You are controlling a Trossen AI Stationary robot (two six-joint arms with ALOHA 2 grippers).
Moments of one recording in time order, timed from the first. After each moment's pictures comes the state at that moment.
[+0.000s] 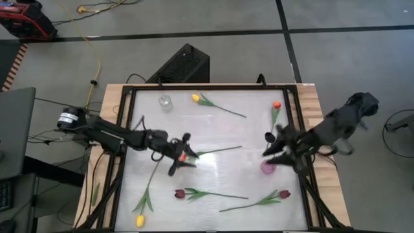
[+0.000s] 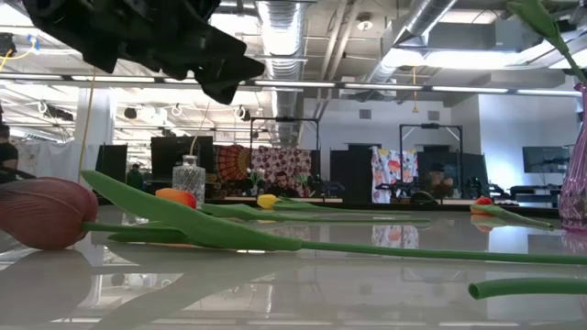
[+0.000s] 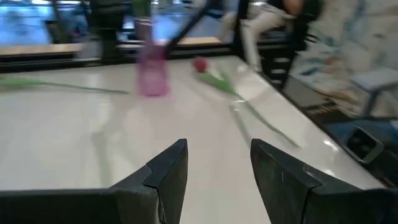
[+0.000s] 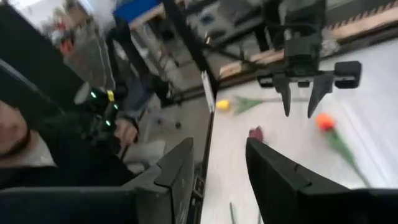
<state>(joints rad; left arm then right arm) -0.13 1.40 0.54 0.64 0.22 -0.01 0.59 0.97 1.26 -0.59 0.24 0.58</state>
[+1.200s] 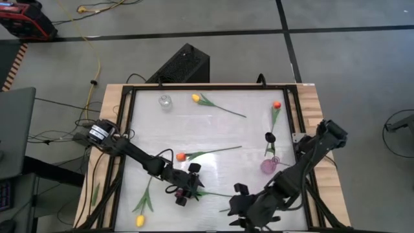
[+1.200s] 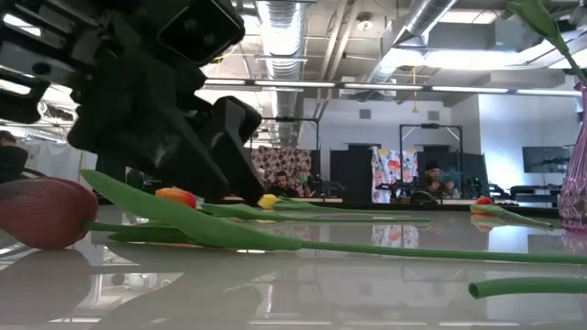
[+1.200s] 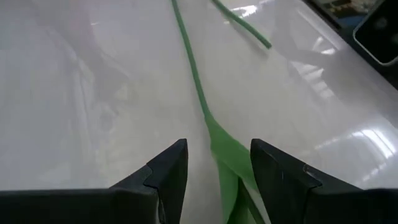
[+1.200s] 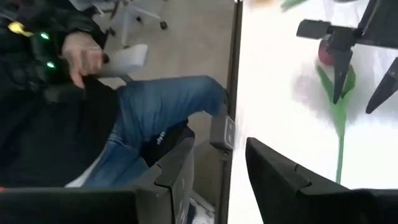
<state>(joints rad) -0.43 1.84 0.82 0.42 -0.06 -0.06 0.73 1.76 1.63 -0.59 0.15 0.68</state>
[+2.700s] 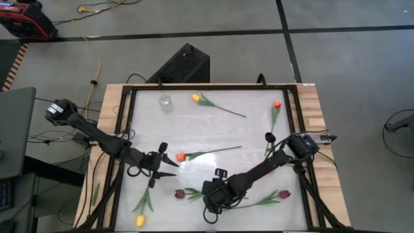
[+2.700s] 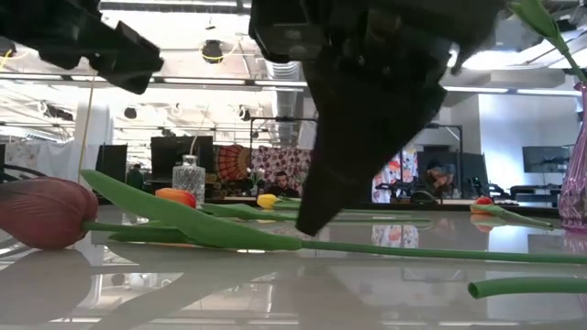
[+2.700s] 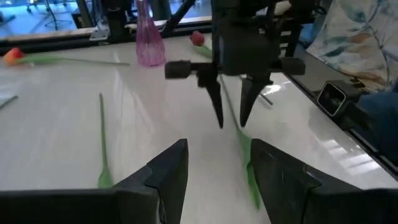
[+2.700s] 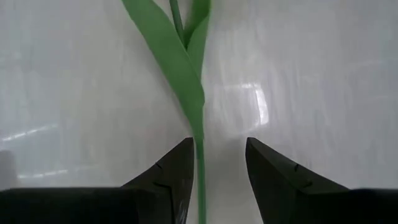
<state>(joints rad) -0.50 1.04 0.33 0.42 -0.27 -0.08 0.51 2.18 1.63 -0.62 0.27 0.64</state>
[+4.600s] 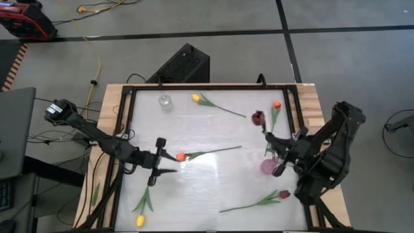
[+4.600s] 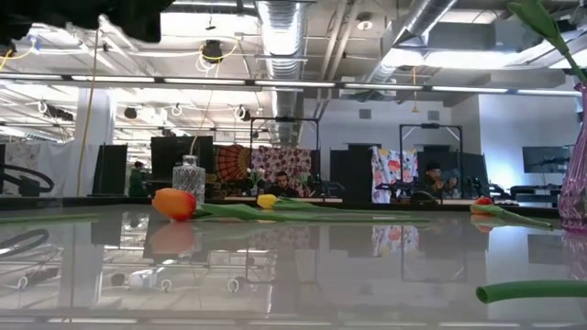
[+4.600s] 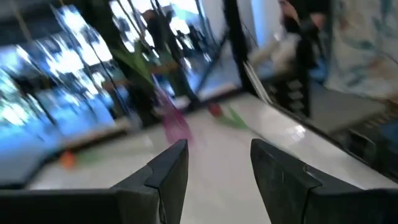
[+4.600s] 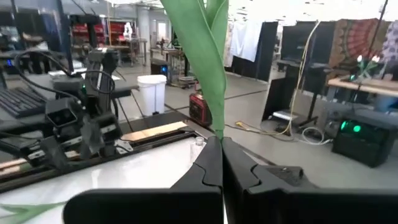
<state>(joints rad) -0.47 1.03 0.30 0.77 -0.30 0.29 0.94 1.35 1.43 -1.57 1.57 1.46</state>
